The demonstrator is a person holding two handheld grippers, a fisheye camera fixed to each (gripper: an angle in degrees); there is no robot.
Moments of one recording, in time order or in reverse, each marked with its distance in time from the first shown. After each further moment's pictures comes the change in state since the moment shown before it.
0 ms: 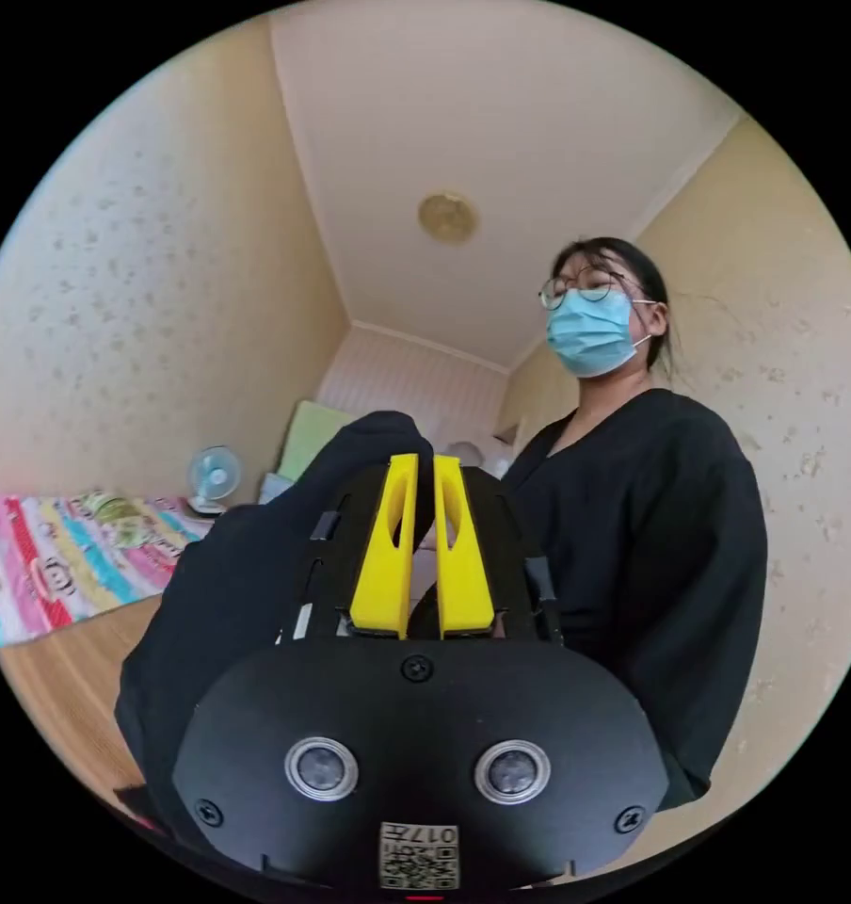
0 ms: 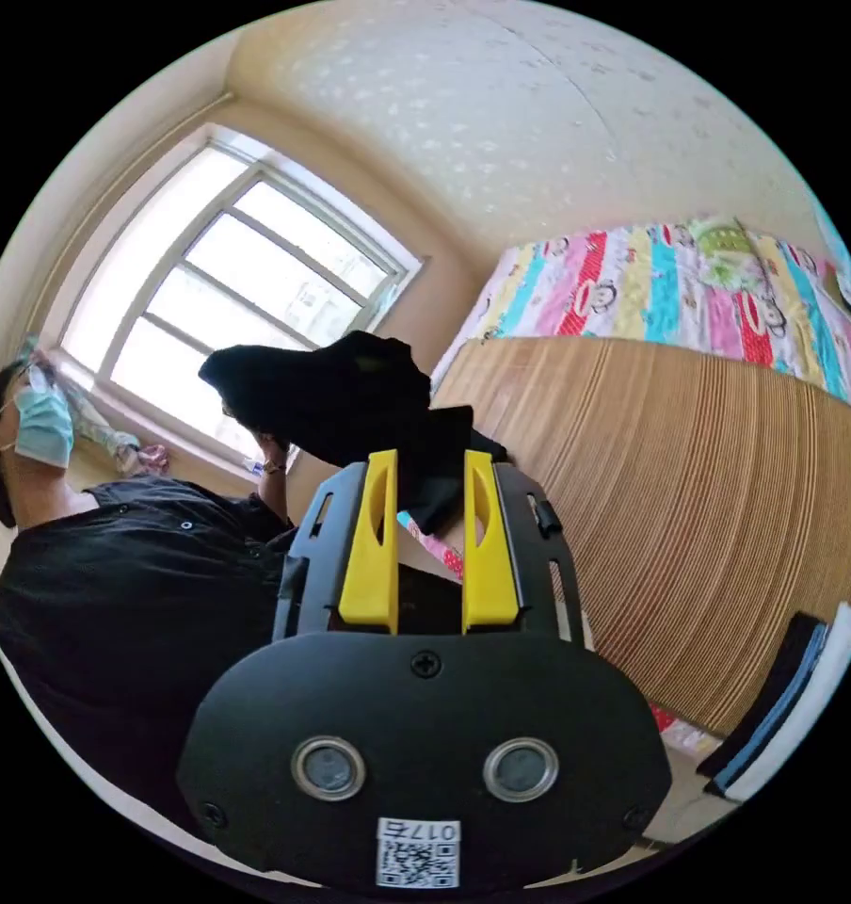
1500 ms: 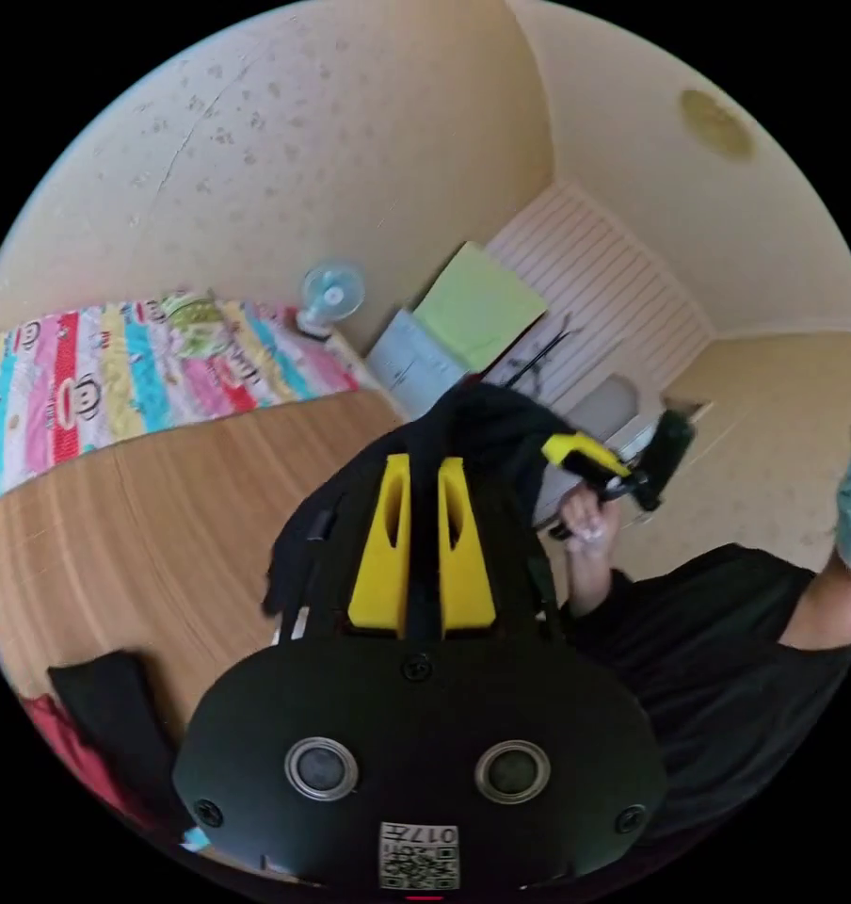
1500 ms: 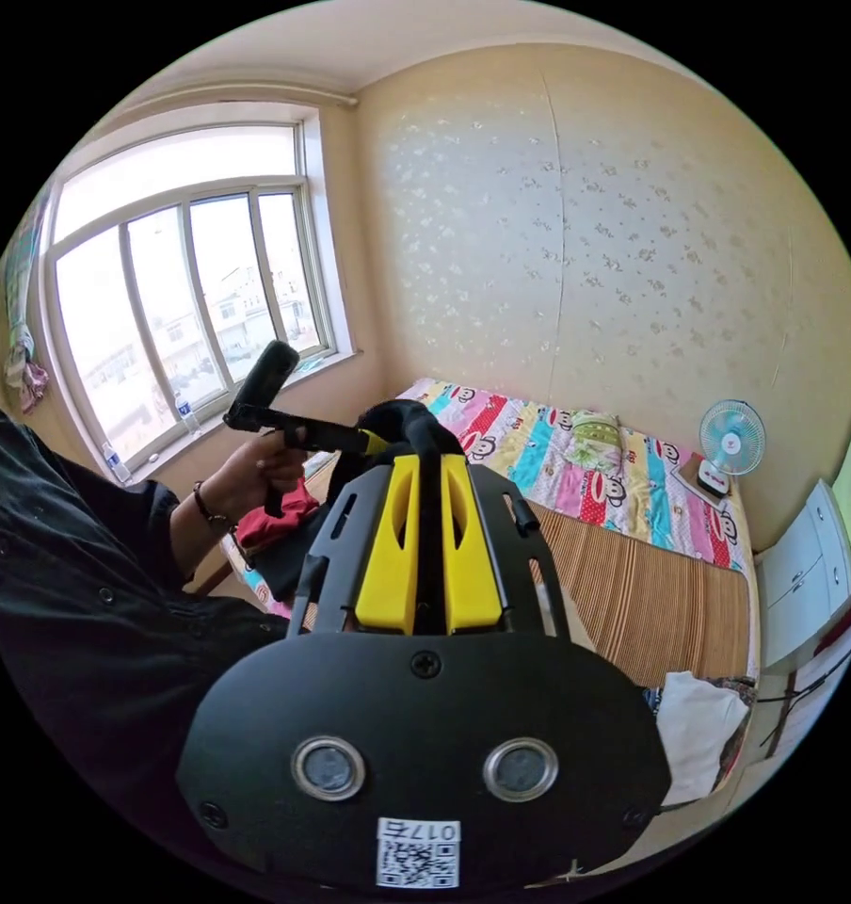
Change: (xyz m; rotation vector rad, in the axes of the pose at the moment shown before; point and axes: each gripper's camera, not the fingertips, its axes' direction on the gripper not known) left arm -0.090 0.120 0.218 -0.340 -0.425 -0.468; right arm -0.177 0.186 0.024 0.280 0.564 -0.206
